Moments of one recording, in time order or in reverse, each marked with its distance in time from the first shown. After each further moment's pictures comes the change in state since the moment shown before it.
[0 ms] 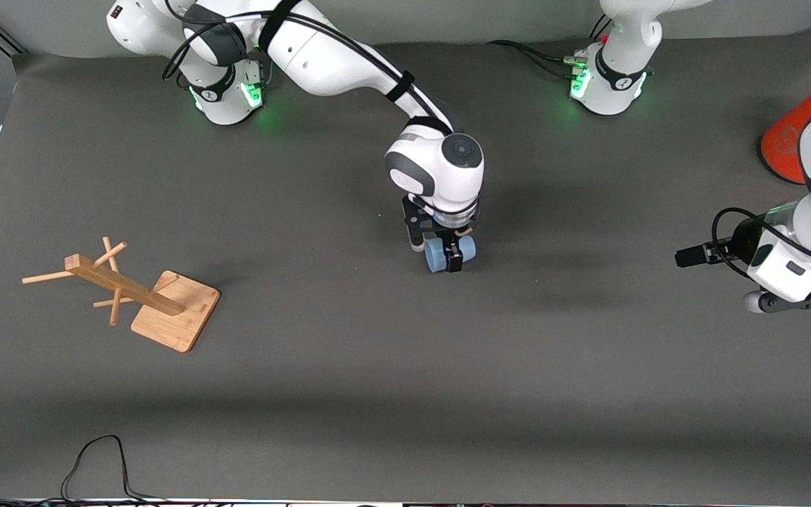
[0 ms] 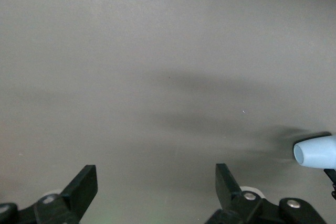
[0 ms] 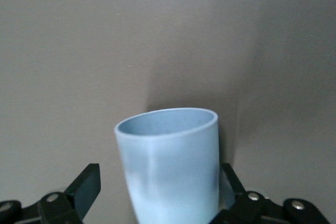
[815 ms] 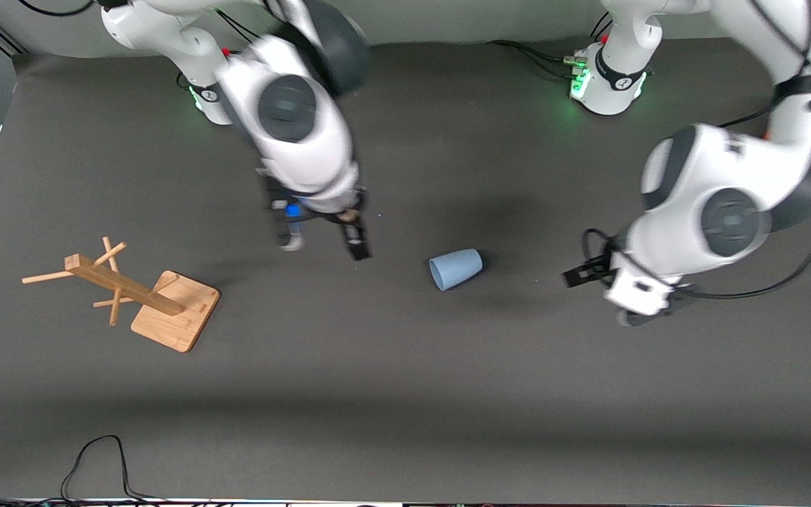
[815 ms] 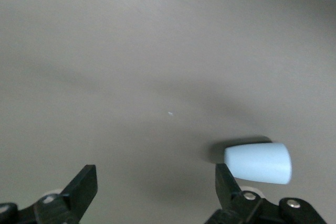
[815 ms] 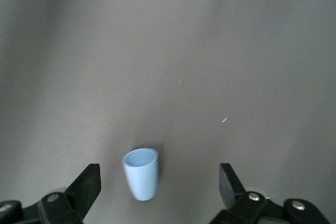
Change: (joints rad) left arm -0.334 0.163 -0.008 0.070 0.028 0.117 -0.563; right arm -0.325 -0.486 -0.015 0.040 0.265 -0.653 -0.700
